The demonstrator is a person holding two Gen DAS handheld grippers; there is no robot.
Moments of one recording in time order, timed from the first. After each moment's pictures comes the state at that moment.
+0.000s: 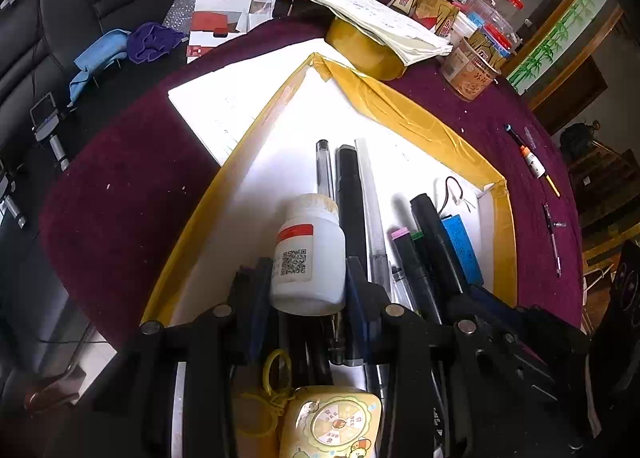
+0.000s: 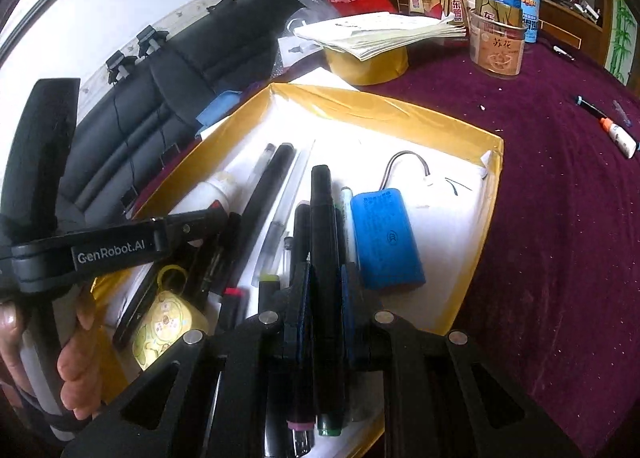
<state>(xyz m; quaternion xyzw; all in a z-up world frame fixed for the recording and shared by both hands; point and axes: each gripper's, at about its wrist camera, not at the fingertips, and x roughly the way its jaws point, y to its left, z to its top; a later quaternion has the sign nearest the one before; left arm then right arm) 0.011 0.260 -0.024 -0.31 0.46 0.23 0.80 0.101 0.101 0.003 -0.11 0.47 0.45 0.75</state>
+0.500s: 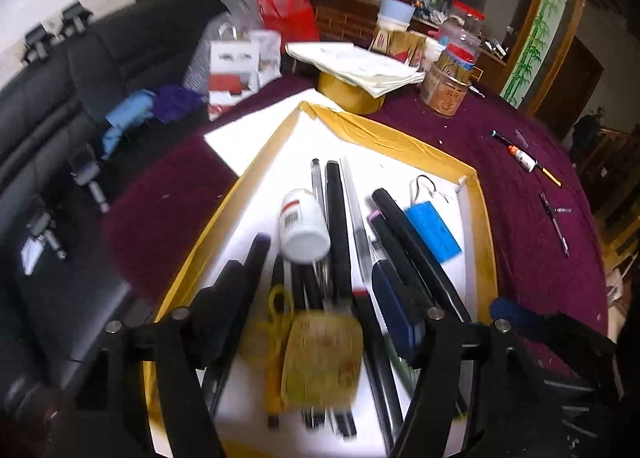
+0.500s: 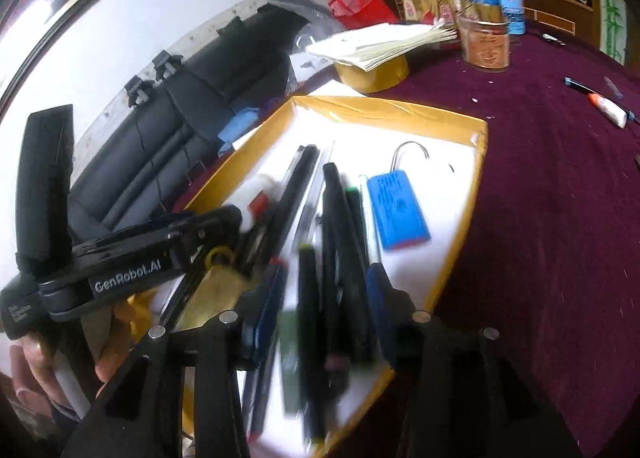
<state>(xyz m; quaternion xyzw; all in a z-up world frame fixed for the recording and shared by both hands) -0.038 0.189 0.023 -0.21 0.39 0.29 0.85 0.061 0.049 0.027 -0.05 0.46 0.46 0.76</state>
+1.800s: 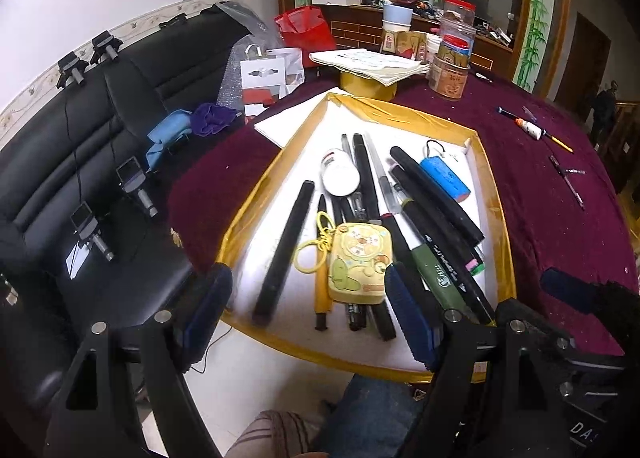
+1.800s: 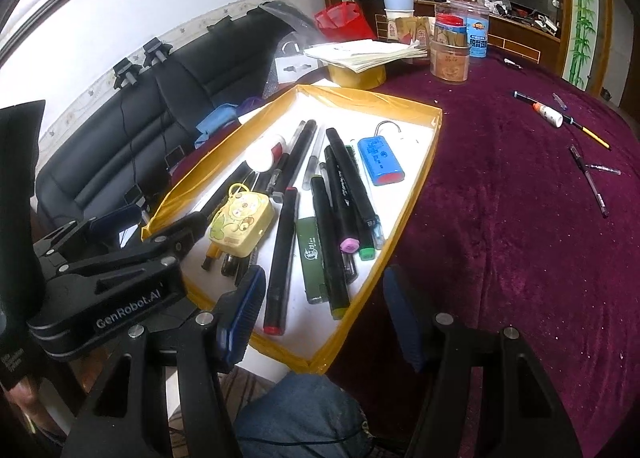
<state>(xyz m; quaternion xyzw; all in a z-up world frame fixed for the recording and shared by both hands) -0.092 0.148 0.026 -0.15 0.39 0.34 0.84 -0.017 0.025 0.046 -0.10 0.43 0.40 0.80</state>
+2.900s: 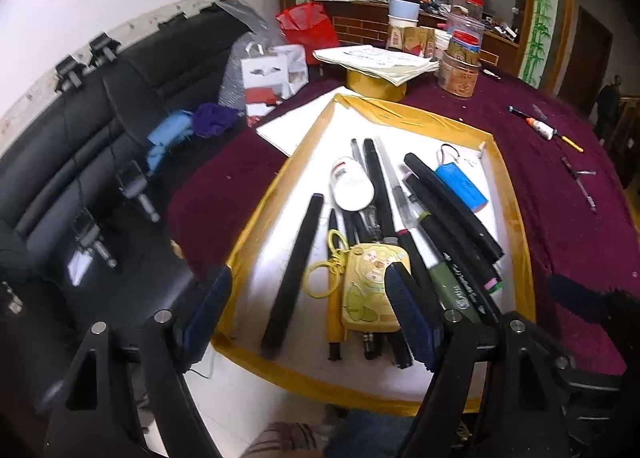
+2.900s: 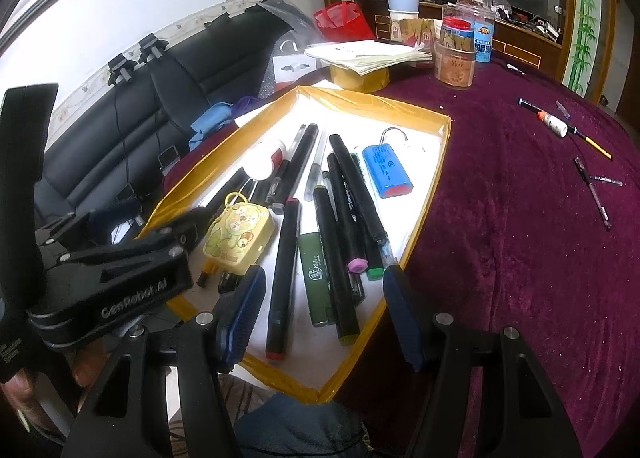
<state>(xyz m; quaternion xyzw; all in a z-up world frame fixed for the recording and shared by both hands) -0.077 0.172 0.022 -0.14 0.40 0.33 0.84 -0.014 0.045 0.043 -0.11 0.43 0.39 0.81</state>
